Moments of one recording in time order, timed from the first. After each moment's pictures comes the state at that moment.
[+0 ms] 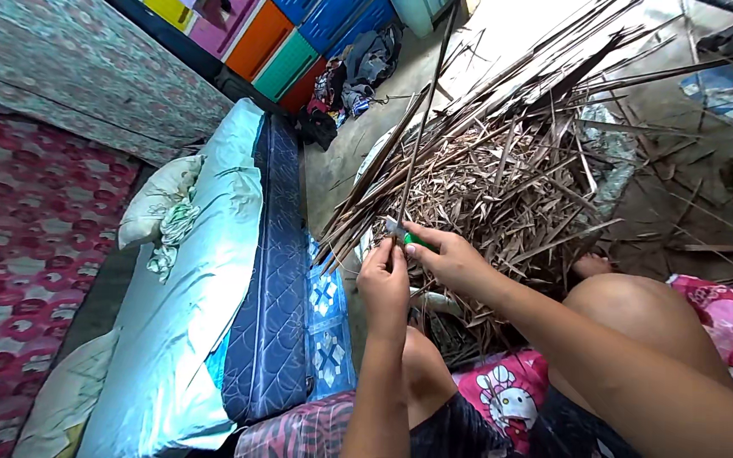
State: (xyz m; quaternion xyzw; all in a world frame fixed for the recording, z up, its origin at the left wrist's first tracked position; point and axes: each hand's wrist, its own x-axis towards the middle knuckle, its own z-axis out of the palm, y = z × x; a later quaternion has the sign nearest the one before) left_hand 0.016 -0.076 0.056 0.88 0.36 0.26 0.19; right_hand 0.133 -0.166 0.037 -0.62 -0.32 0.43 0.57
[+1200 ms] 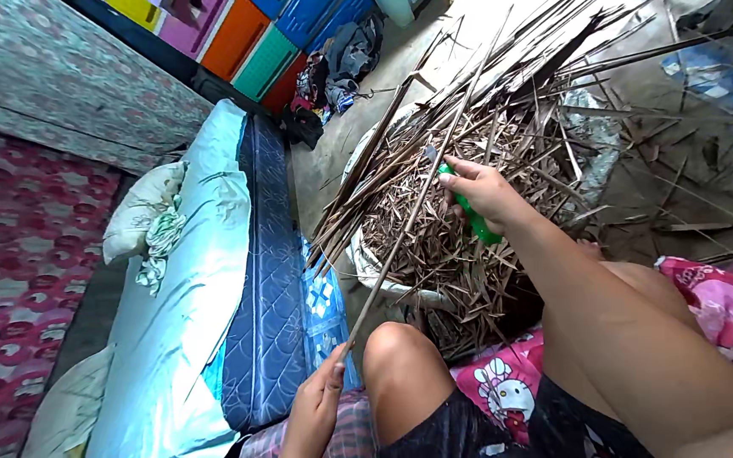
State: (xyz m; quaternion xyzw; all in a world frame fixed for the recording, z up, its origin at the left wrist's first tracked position) left_hand -0.167 -0.052 0.082 0.90 0.35 0.02 0.25; right_hand 0.210 -0.173 0.021 -0.54 -0.09 0.42 0.72
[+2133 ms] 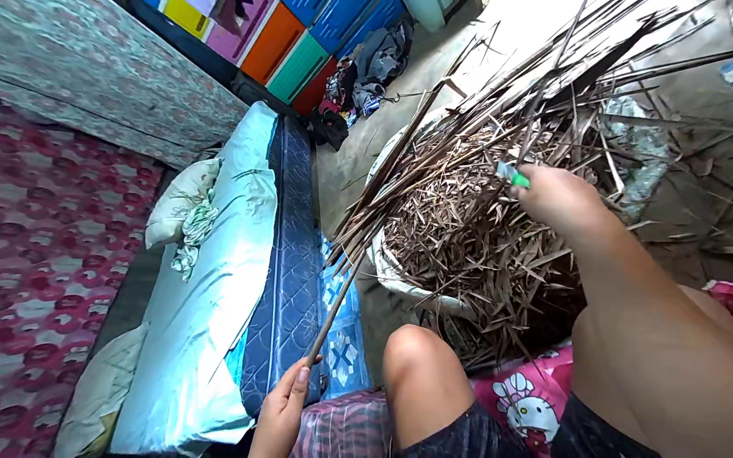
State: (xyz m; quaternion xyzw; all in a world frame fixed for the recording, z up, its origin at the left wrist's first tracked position) left_hand -0.216 -0.016 0.116 0.85 0.46 0.05 0.24; right_hand 0.237 -0.195 0.023 -0.88 -0.20 0.30 0.30
